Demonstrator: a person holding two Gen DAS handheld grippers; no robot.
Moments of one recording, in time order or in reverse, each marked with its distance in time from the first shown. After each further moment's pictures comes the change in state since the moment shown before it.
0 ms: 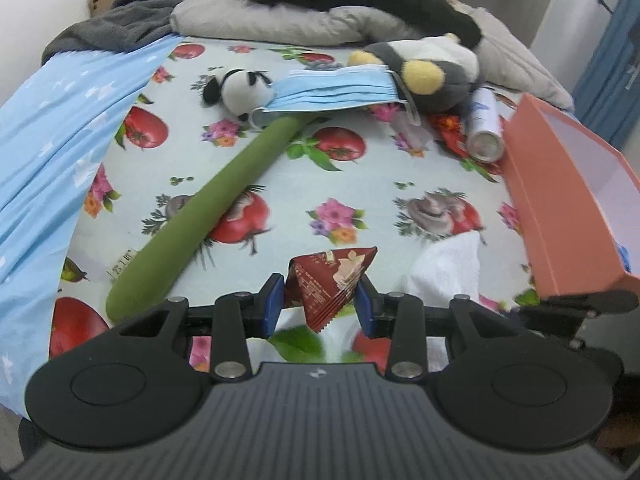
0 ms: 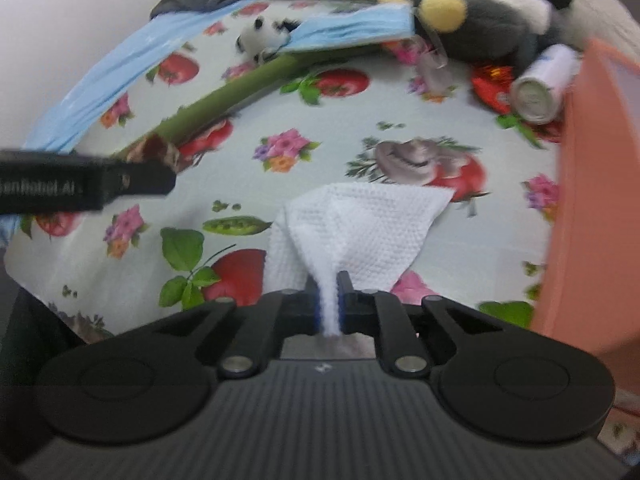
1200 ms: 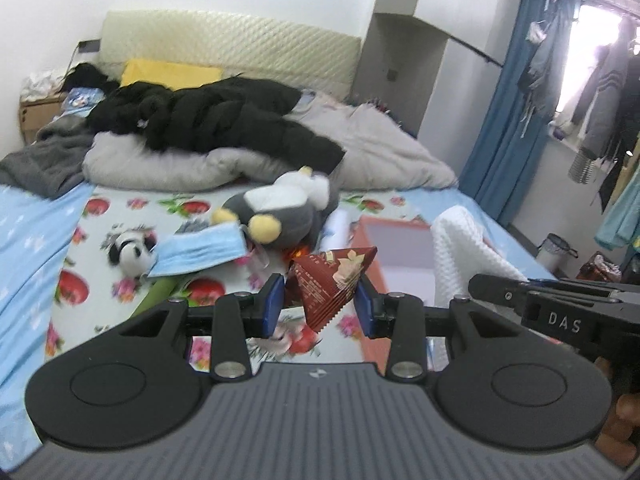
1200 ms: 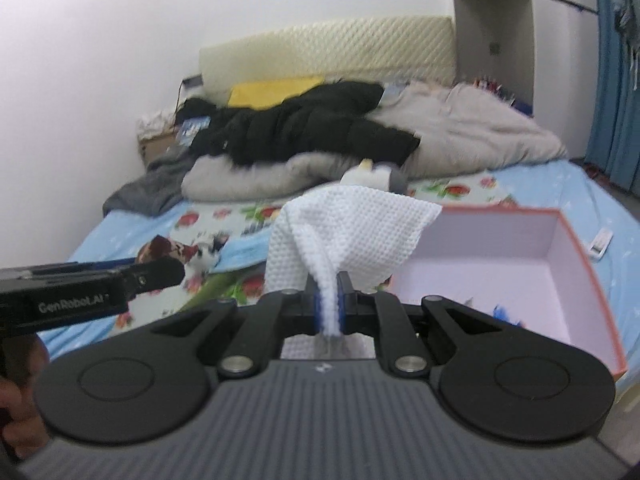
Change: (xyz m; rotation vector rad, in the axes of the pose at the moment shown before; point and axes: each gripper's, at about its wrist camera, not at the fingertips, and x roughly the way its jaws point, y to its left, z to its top) left arm -0.159 -0.113 0.059 0.138 -0.308 -0.241; right arm -0.229 -0.050 0.019 0.231 -0.457 -0.182
